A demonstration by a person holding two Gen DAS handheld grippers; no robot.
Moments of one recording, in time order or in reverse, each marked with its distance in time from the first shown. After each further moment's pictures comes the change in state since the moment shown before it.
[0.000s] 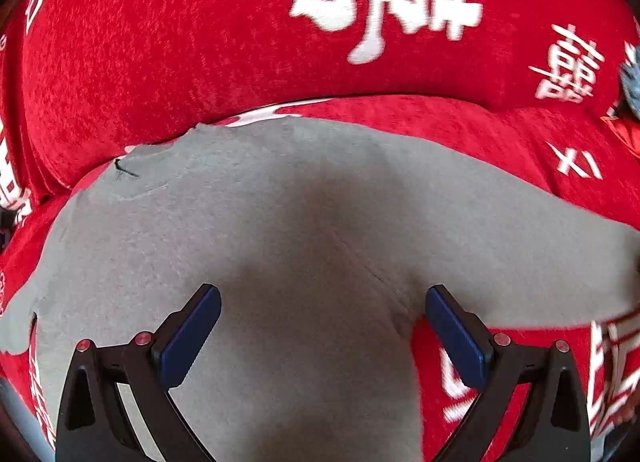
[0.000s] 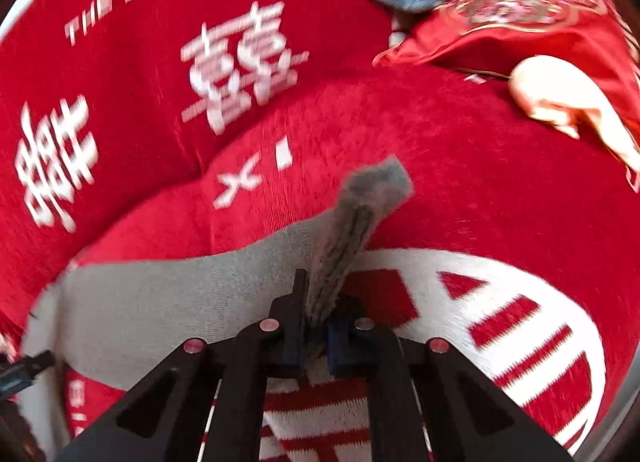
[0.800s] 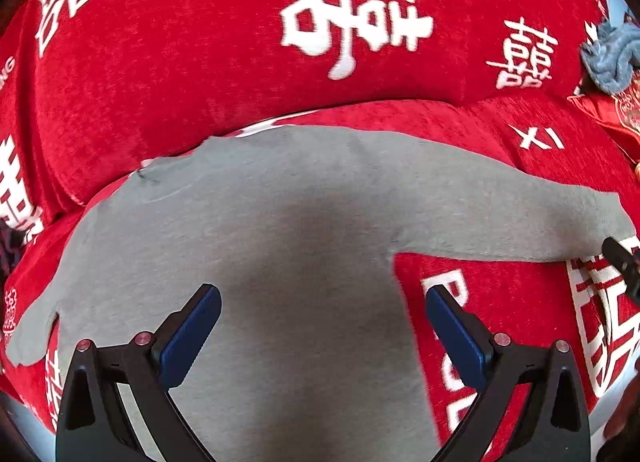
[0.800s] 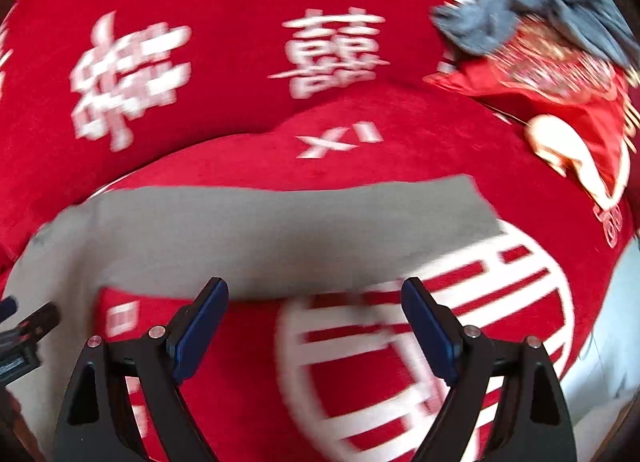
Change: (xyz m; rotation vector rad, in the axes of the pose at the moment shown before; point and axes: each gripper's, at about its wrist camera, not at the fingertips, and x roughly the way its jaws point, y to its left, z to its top) left arm -0.056 -0.003 -0.036 0.110 -0.072 -0.029; right arm -0.034 0.091 -0.041 -0.203 0.099 -0.156
